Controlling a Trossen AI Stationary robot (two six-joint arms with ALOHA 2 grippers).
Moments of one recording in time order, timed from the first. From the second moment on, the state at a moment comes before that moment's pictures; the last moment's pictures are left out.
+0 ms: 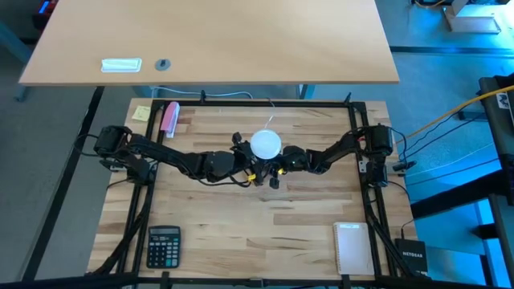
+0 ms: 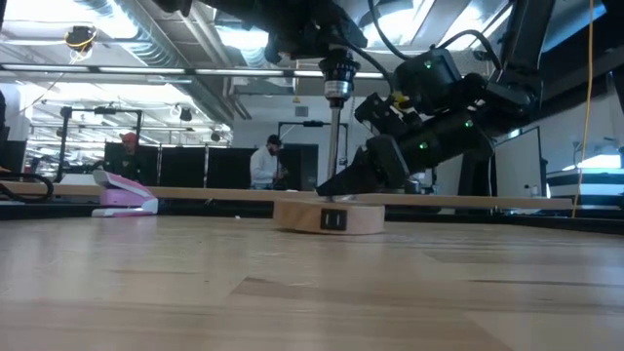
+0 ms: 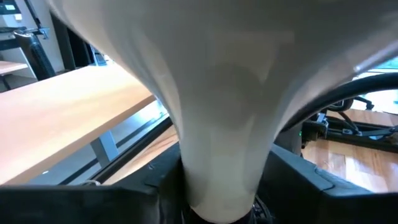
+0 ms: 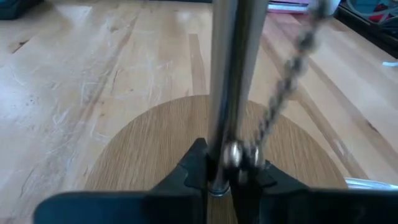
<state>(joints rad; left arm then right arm) -0.14 1.64 1.00 0.51 -0.66 0.00 -0.10 1.91 0.66 0.86 -0.01 -0.08</state>
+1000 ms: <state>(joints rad) -0.03 1.27 0.99 -0.15 -0.31 -0.04 -0.11 1.91 0.66 0.84 -0.01 -0.07</state>
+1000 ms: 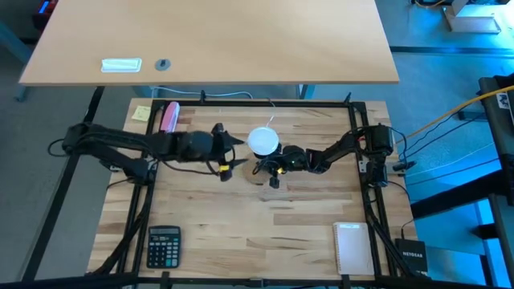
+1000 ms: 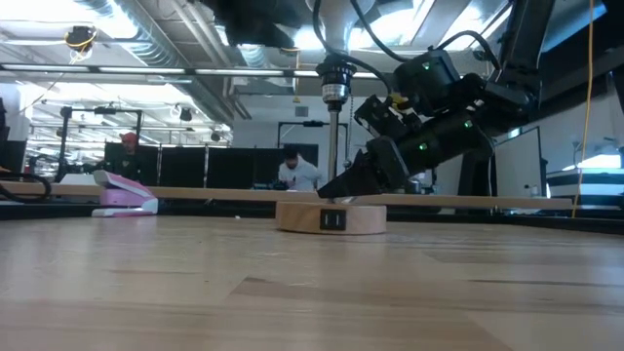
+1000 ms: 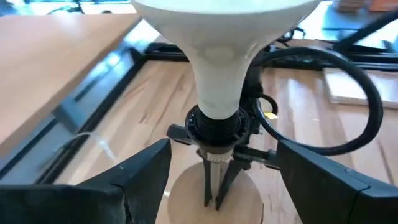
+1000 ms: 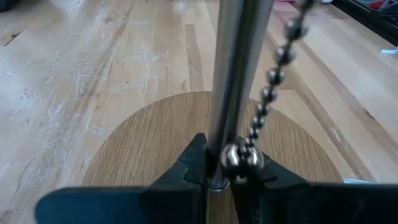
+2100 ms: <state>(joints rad) 0.40 1.70 1.01 0.63 0.94 -0.10 -0.13 1.91 0.66 0.83 -0.06 -0.08</state>
